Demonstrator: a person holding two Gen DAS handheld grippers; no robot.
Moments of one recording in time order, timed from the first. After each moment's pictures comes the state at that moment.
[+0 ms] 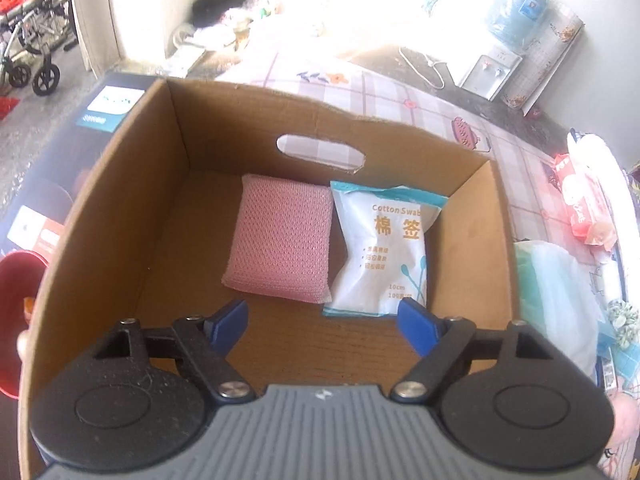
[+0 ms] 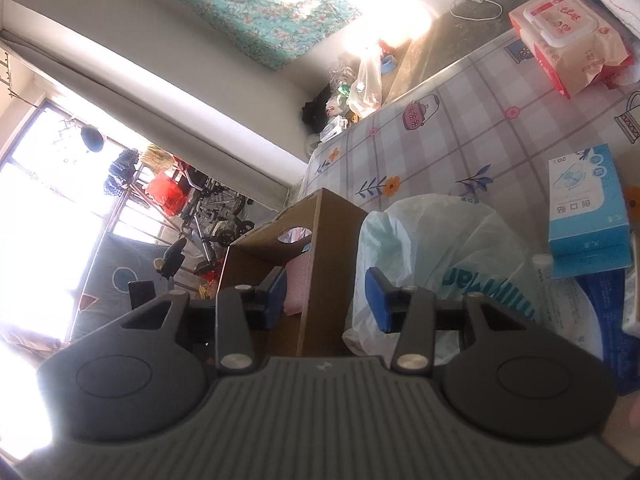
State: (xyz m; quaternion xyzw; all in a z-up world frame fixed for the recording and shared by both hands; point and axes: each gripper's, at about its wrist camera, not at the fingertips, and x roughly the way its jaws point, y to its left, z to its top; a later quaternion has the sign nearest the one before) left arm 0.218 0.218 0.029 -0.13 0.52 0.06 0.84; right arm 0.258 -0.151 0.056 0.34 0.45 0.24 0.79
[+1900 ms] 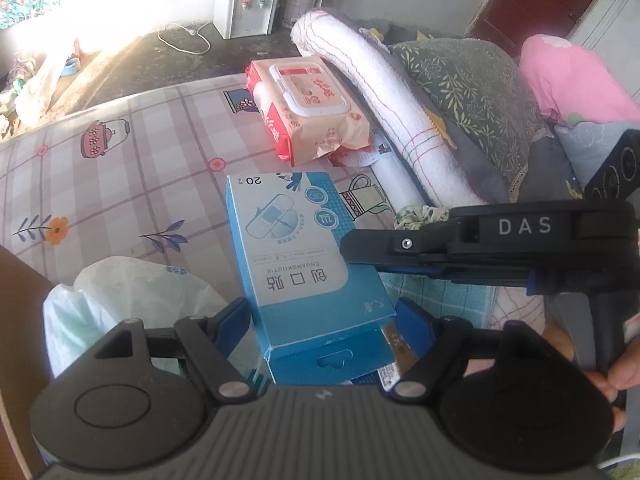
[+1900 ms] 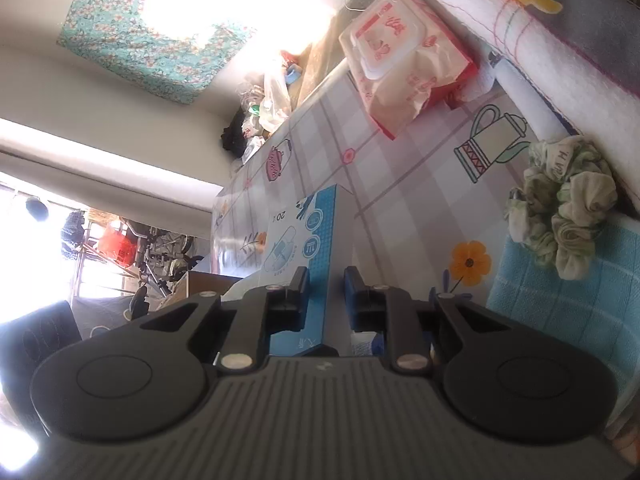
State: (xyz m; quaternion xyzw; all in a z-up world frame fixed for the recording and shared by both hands) left arm 0.285 -0.093 0.032 0.00 0.54 -0.20 0.82; right arm 0.351 -0.273 -0.044 0.39 0.49 0.15 0.76
